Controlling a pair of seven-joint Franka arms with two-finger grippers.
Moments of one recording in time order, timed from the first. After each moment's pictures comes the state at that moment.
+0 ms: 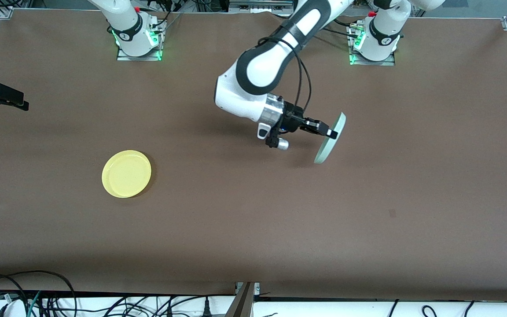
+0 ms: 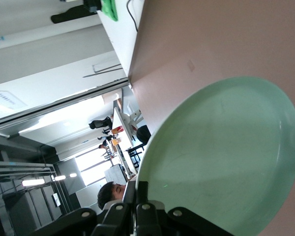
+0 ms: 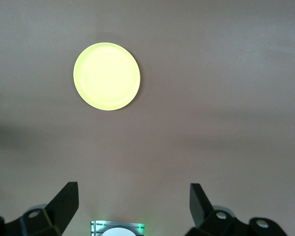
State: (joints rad) left arm -0.89 0.80 -0.02 -1.20 0.96 1.14 -0.35; right arm 0.12 0.13 -0.23 -1.45 -0.01 1.44 -0.18
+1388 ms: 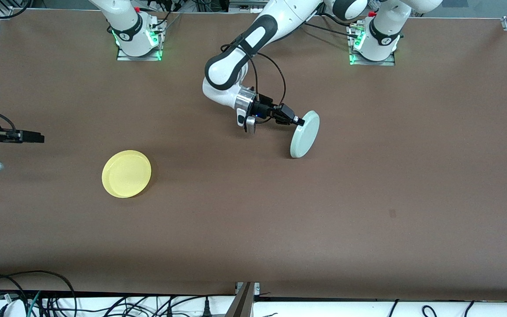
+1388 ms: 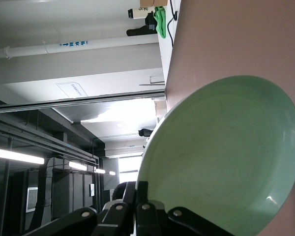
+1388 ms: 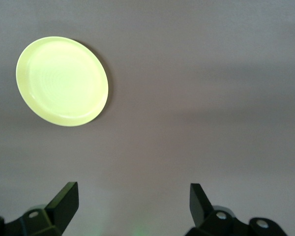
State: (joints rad) left arm -1.11 1.05 0.02 -1.20 1.01 1.06 -0.75; right arm 0.03 0.37 -0.24 -1.50 0.02 1.60 -0.18
